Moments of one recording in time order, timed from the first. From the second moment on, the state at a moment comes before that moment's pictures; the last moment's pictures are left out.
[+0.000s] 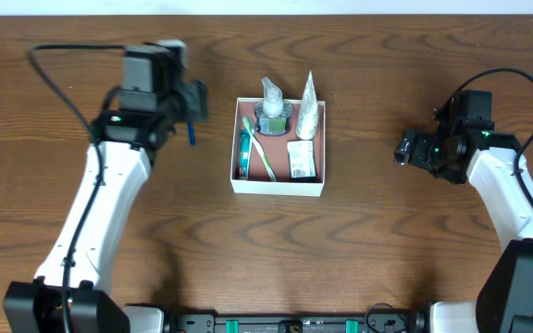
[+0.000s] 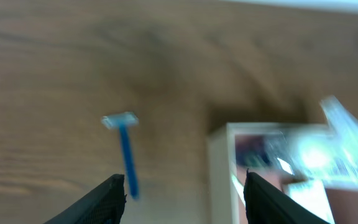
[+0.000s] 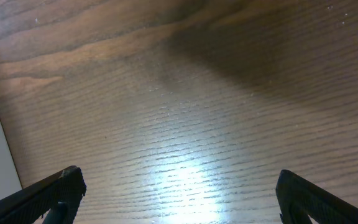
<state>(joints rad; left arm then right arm) -0.11 1.51 1.26 -0.51 0.09 -0.18 -0.10 1.58 1.03 -0.69 -0.12 0.25</state>
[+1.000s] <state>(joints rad) 0.02 1.87 1.27 -0.36 0.03 -0.21 -0.10 1.58 1.03 -0.69 -0.12 0.25</state>
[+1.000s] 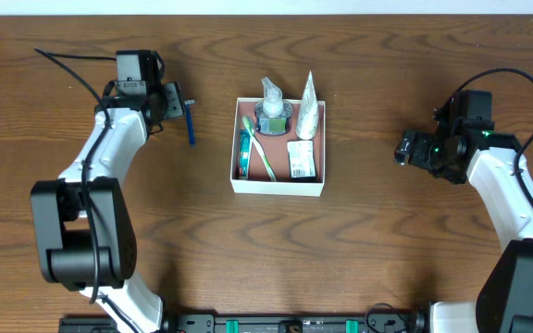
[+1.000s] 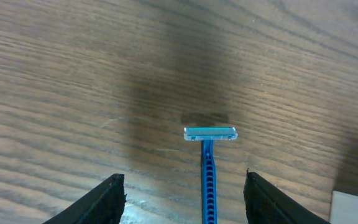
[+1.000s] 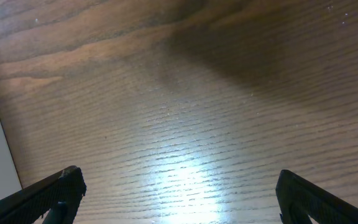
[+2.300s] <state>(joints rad) 0.02 2.04 1.27 -0.31 0.02 -0.21 -0.10 1.58 1.03 -0.69 -0.12 0.25</state>
